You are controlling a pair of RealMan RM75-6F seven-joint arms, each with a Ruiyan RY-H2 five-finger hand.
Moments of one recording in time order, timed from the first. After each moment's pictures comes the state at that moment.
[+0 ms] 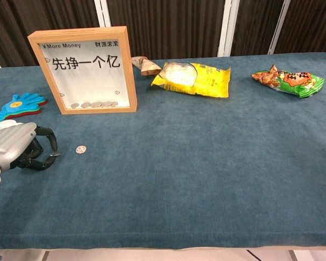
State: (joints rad) left arm -0.42 -1.89 -0.19 -0.99 1.26 1.21 0.18; right arm 0.05 -1.09 -0.04 -1.68 -1.60 1.44 -0.16
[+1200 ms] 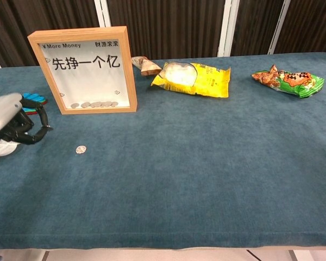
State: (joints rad) left arm -0.42 -1.71 -0.24 -1.25 1.27 1.25 0.21; right arm 0.05 -1.09 -0.03 -1.68 -1.59 1.43 -0.16
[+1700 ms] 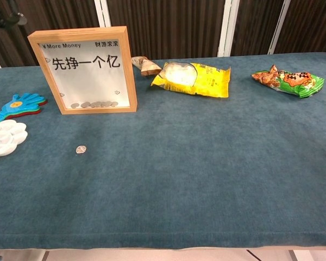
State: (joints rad) left arm -0.61 -1.30 -0.56 -1.78 0.82 1.19 0.58; right arm 0.09 -1.06 0.00 -1.68 -1.53 1.38 -0.07
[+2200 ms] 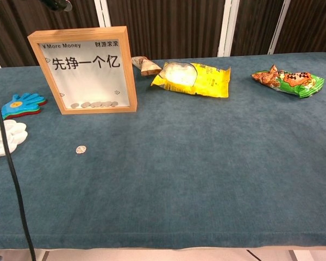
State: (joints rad) left arm -0.95 -1.38 -0.60 -1.53 0.49 1.09 0.72; right arm 0.12 -1.06 0.02 -1.68 -1.46 1.32 -0.06
